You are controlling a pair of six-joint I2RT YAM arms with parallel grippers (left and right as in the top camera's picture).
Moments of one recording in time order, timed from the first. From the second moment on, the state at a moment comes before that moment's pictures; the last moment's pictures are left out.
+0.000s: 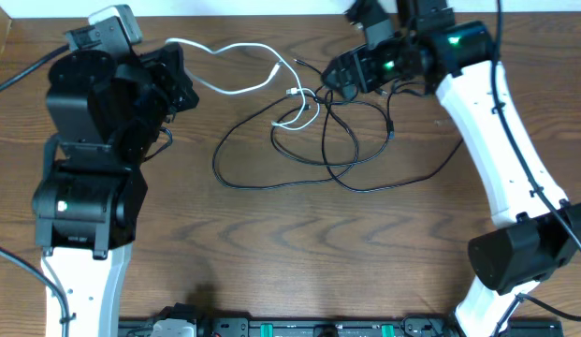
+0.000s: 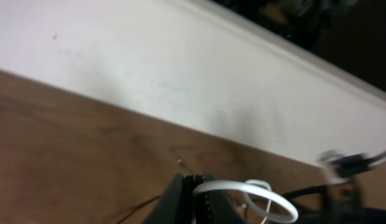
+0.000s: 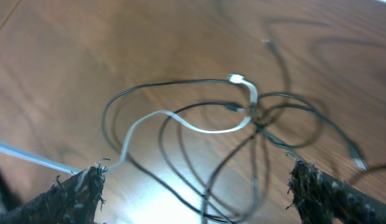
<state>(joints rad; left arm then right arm) -0.10 1.17 1.52 -0.65 0.09 -0.46 0.34 1.91 1.98 -1.01 -0.46 -0.08</state>
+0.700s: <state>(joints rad) -0.10 1.02 1.52 -0.12 0.04 -0.46 0.39 2.06 1.97 -0.95 -0.50 -0.13</state>
